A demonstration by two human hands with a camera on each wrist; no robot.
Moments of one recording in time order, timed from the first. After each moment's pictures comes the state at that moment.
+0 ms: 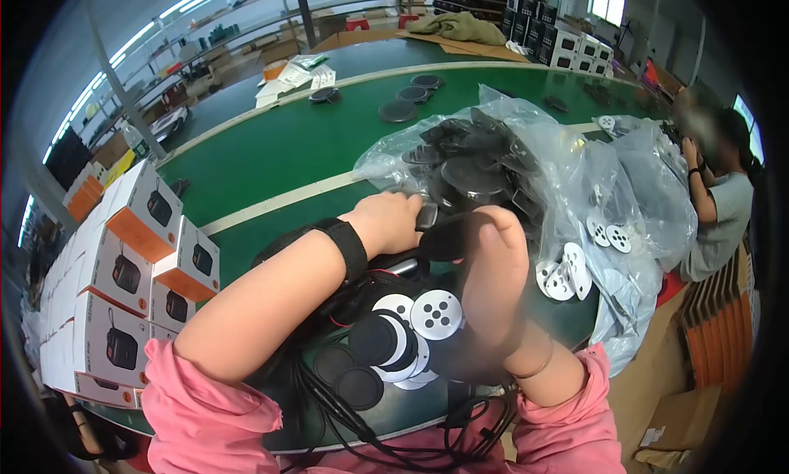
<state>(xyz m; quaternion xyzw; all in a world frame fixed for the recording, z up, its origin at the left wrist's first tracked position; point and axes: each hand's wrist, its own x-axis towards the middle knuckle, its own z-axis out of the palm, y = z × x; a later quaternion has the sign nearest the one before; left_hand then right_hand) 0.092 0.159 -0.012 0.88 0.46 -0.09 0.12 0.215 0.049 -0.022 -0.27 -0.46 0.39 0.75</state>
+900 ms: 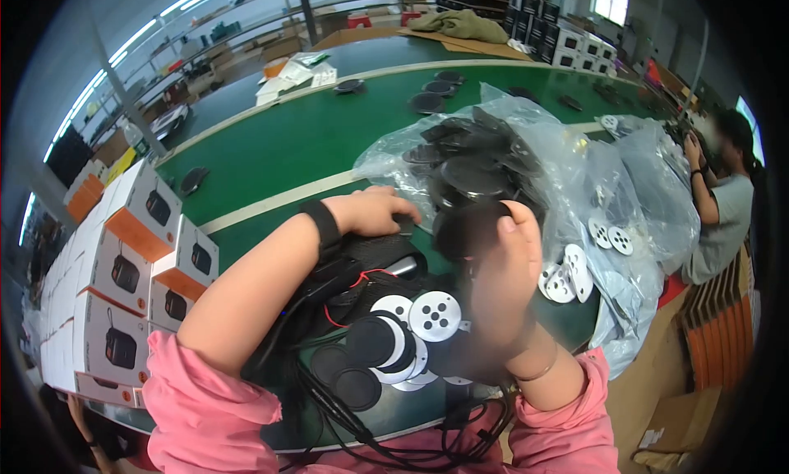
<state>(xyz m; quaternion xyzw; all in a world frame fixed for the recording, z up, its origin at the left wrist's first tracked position) 0.060 0.198 -0.035 0.91 0.37 -0.06 0.19 0.225 0.050 -0.014 -0.23 -0.42 0.43 0.76</state>
